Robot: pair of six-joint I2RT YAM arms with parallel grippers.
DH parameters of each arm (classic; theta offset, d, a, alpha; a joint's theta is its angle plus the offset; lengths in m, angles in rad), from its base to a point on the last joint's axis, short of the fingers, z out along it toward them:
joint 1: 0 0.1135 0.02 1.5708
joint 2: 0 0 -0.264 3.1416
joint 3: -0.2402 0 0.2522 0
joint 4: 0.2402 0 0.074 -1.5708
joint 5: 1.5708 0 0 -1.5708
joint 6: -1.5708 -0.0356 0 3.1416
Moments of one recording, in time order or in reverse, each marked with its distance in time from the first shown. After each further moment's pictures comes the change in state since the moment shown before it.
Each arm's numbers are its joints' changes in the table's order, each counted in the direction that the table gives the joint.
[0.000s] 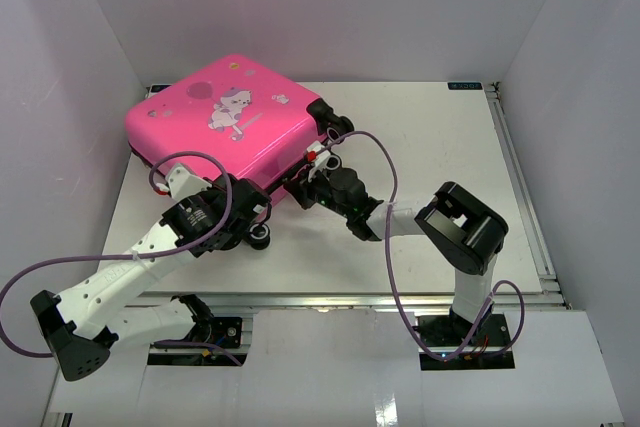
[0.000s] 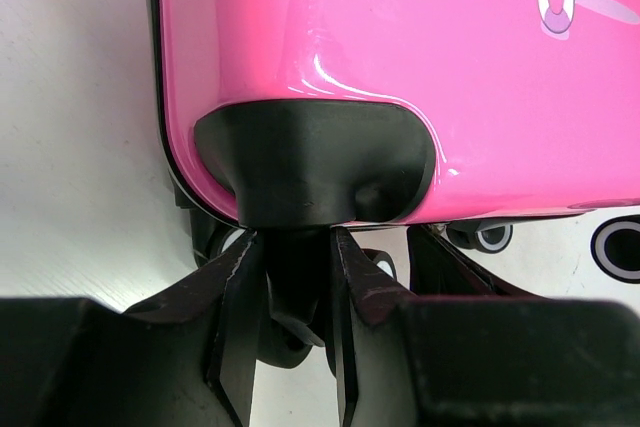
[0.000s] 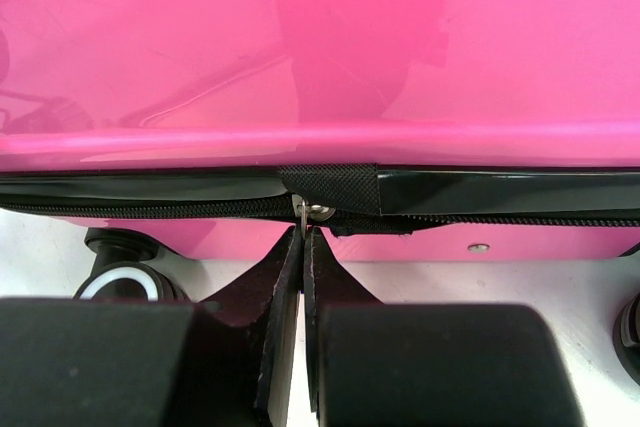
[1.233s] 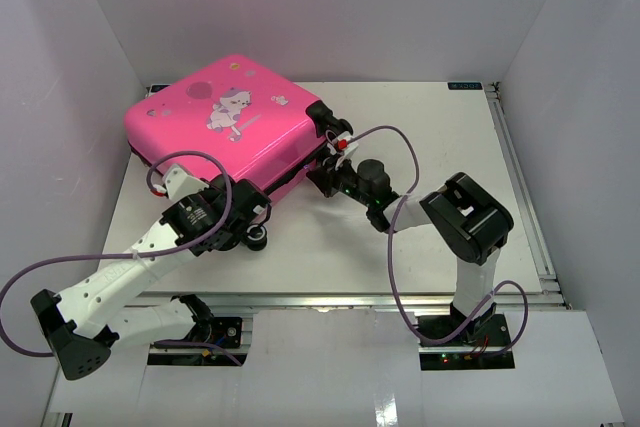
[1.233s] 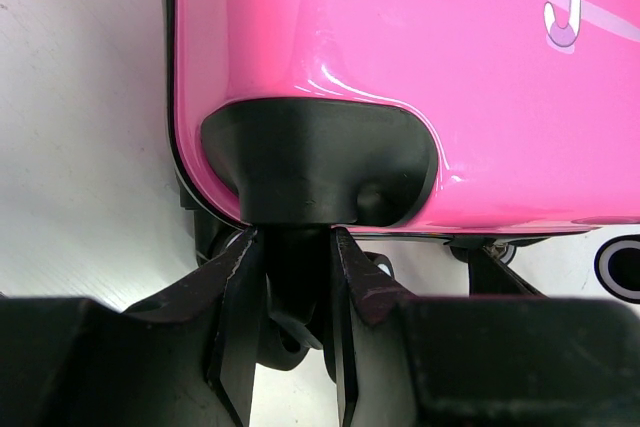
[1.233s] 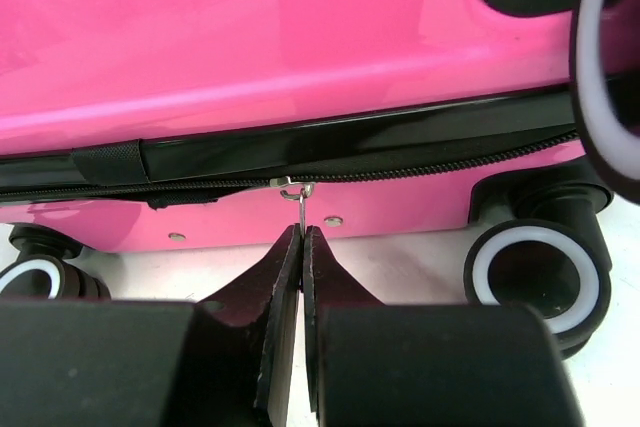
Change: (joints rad) left arm 0.000 -0.006 -0.014 0.059 -0.021 0.041; right arm -0.190 -0.028 0.085 -0.147 -0.129 -0.052
